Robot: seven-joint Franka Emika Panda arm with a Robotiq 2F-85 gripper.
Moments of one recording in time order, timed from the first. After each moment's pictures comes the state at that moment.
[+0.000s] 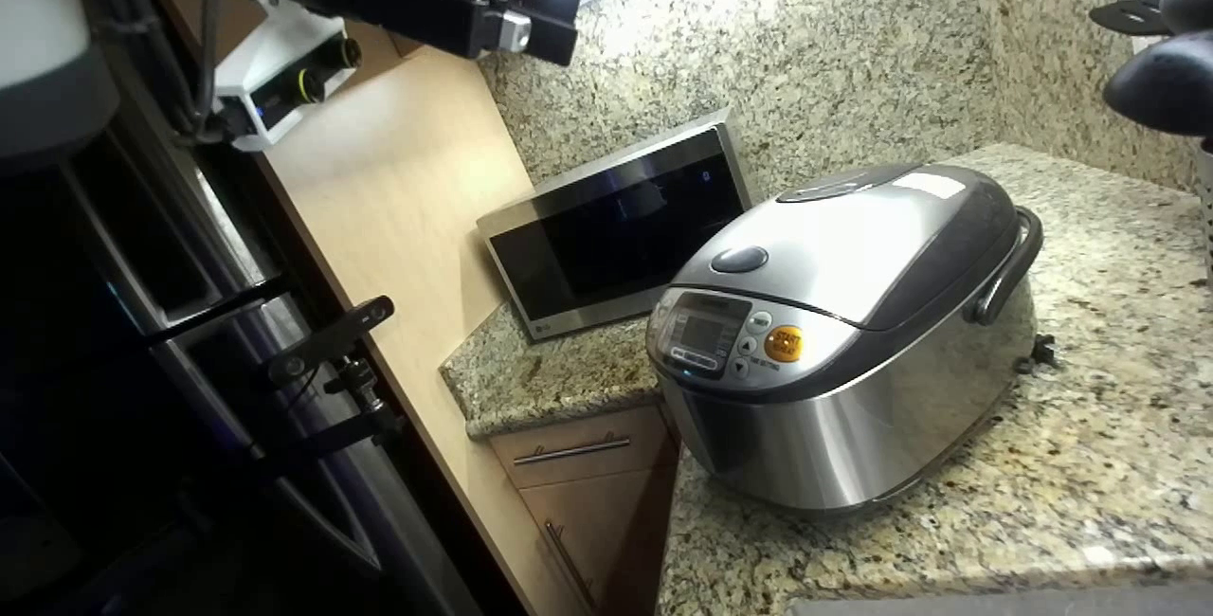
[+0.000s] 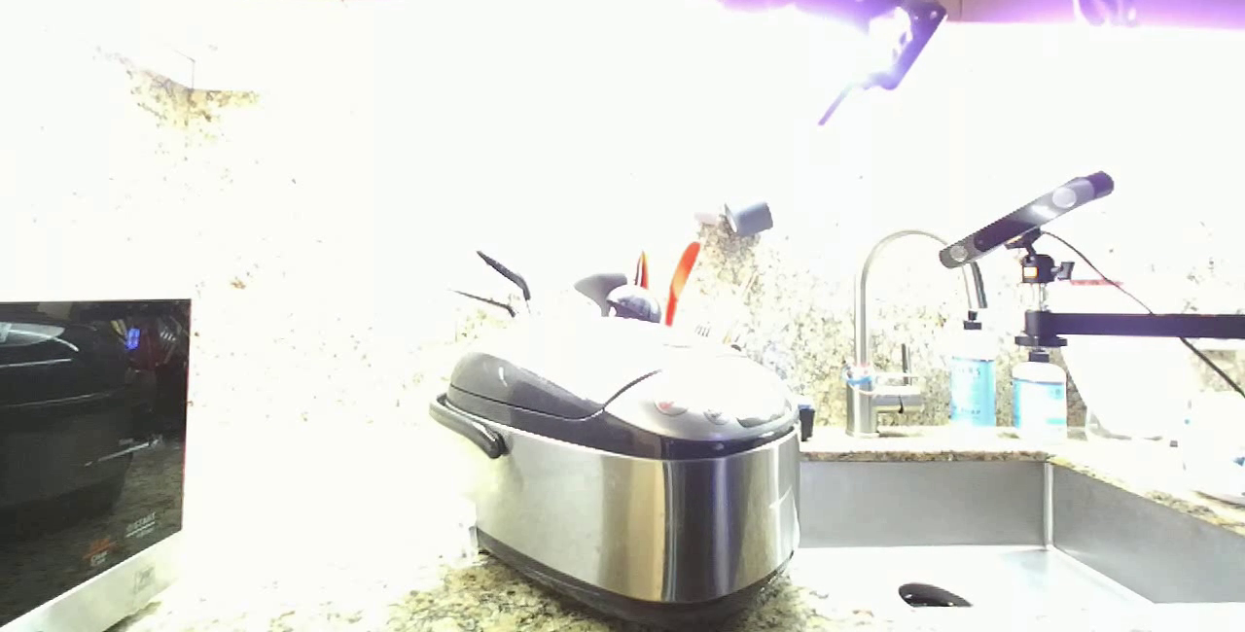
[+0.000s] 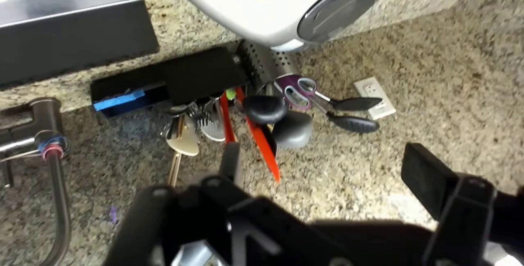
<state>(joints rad) -0.93 -0.27 0.63 -2.32 -0.78 2.89 1.60</state>
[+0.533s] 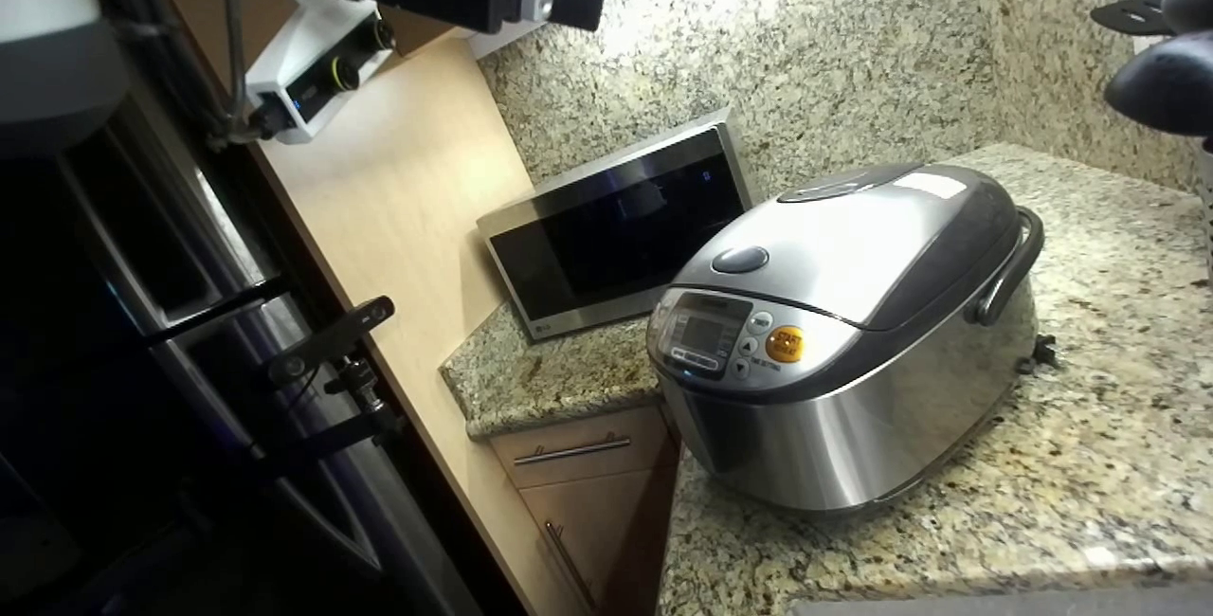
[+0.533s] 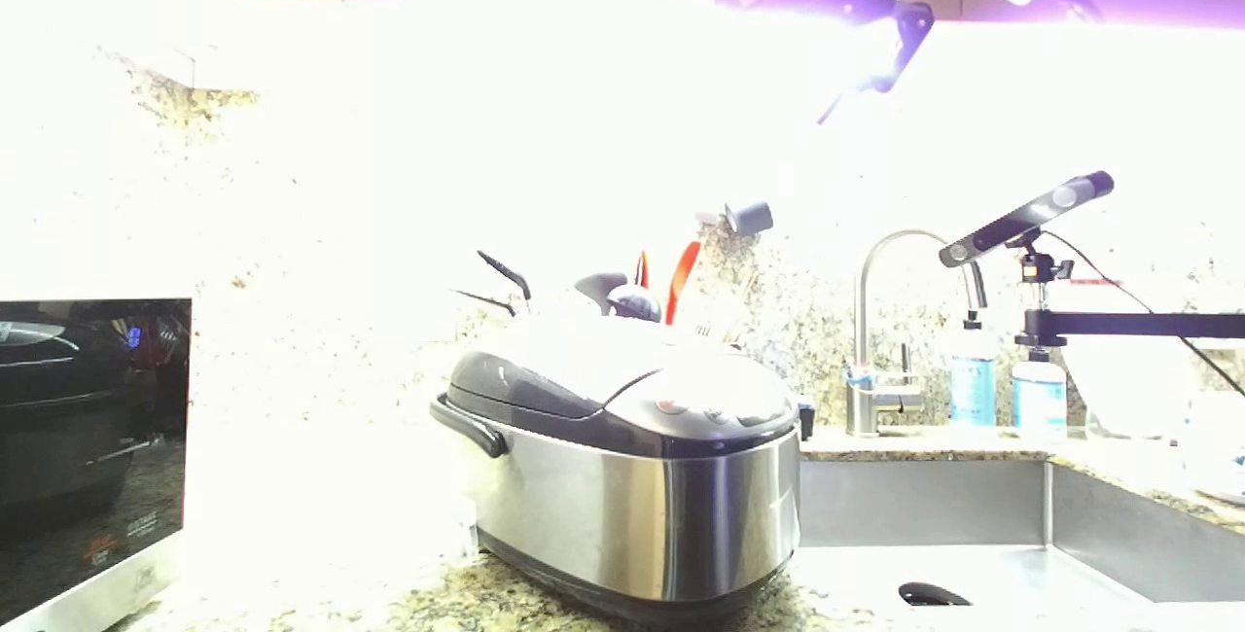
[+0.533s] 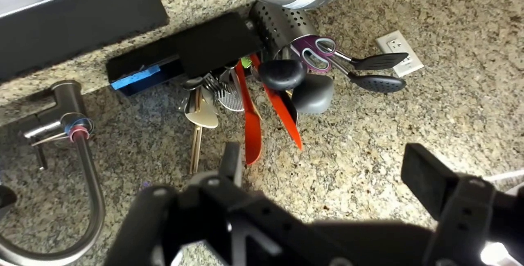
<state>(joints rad) -1.11 -0.27 0.78 -2.27 -0.93 2.85 1.83</state>
